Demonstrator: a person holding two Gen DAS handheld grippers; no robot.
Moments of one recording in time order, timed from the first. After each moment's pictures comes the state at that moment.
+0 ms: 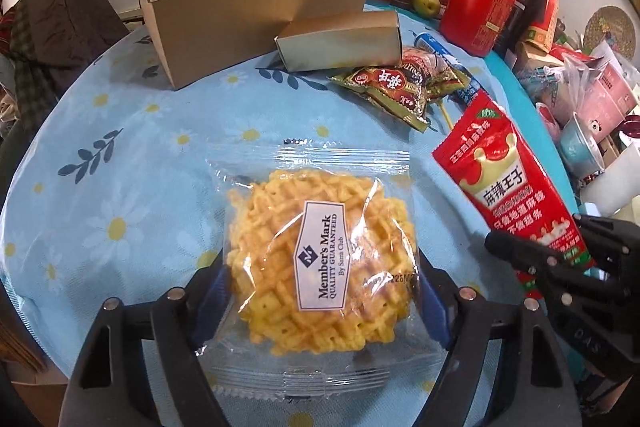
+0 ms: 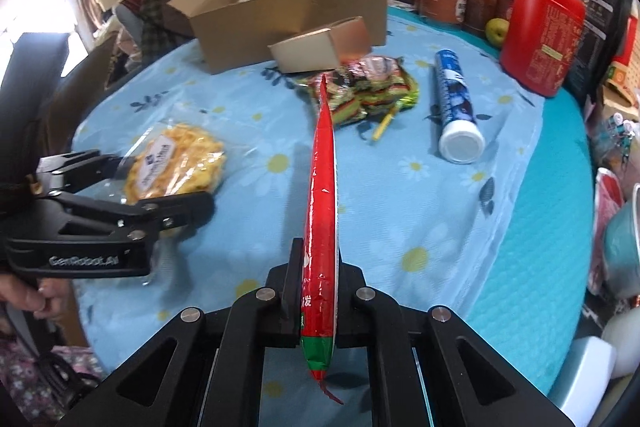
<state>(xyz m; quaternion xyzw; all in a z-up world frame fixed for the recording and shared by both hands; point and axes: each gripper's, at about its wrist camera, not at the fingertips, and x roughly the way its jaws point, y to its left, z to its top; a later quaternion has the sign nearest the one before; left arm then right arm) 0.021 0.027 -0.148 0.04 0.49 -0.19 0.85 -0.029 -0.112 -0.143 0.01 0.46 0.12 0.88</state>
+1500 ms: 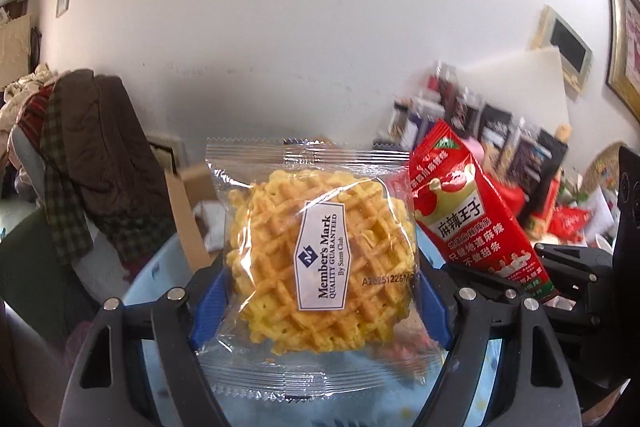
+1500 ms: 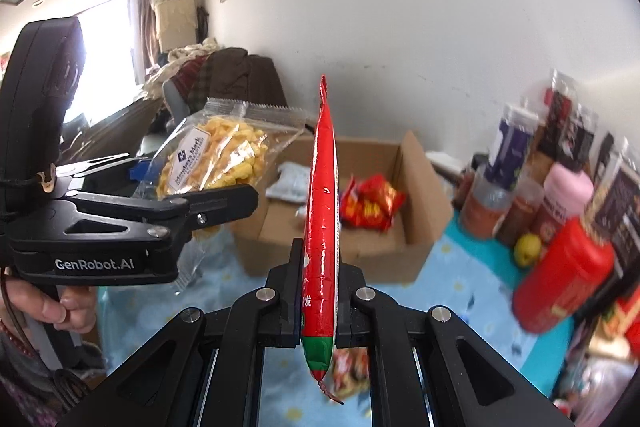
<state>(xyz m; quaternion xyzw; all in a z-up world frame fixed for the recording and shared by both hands) 0.123 0.061 0.016 -0.03 0.28 -0.17 0.94 0.097 -0.072 0.009 -0.07 0.28 0.18 0.94</state>
